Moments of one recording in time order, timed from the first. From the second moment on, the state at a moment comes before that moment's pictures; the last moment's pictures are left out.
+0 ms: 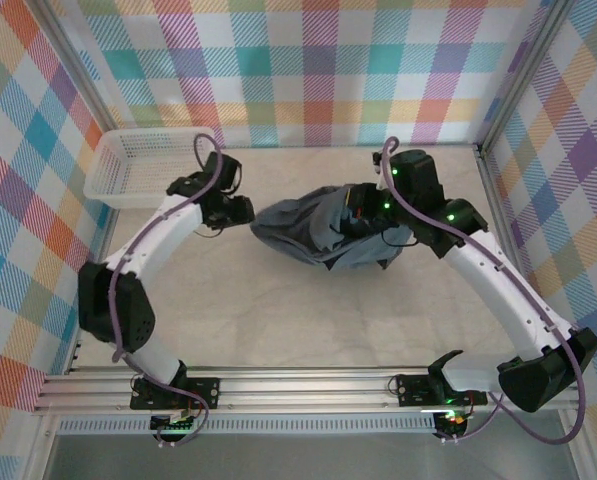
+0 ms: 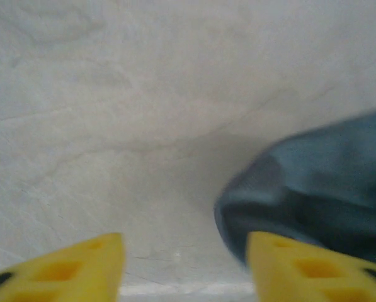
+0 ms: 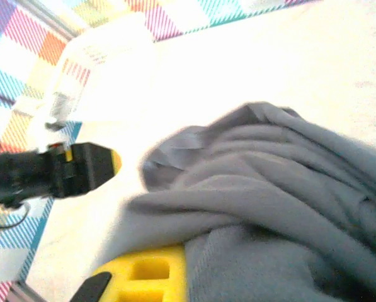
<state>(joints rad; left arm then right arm) -0.34 1.61 1.45 -0.88 -0.02 -0.50 0.53 1.27 1.41 -0.70 -0.14 0.57</state>
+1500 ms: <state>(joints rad) -0.31 1.61 1.36 -0.50 0.56 -0.71 0.29 0.98 0.61 -0.71 -0.42 0.71</state>
